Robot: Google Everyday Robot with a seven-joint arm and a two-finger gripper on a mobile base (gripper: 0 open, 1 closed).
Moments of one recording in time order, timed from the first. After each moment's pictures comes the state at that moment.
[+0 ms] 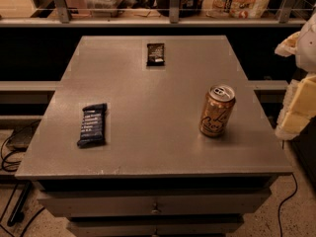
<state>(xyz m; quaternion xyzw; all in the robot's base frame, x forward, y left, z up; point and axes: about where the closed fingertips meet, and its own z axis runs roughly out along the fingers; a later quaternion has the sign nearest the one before) 0.438 -0.217 0.976 -0.60 0.78 -0.03 0.16</state>
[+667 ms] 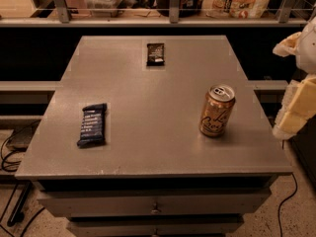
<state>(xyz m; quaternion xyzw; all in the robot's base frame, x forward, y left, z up) 0.441 -0.214 0.974 -0.61 0.77 -0.02 0.18</state>
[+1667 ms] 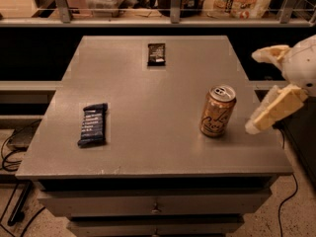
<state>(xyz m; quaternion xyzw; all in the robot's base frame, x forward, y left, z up) 0.475 -0.182 0.948 -0.59 0.72 0.12 0.35</state>
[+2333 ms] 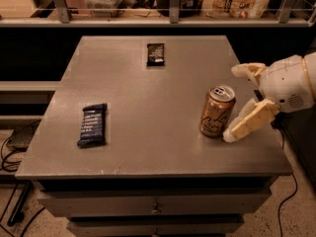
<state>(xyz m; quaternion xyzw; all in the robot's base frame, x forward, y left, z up) 0.480 -0.150 0.914 -0.57 0.70 0.20 0.39</state>
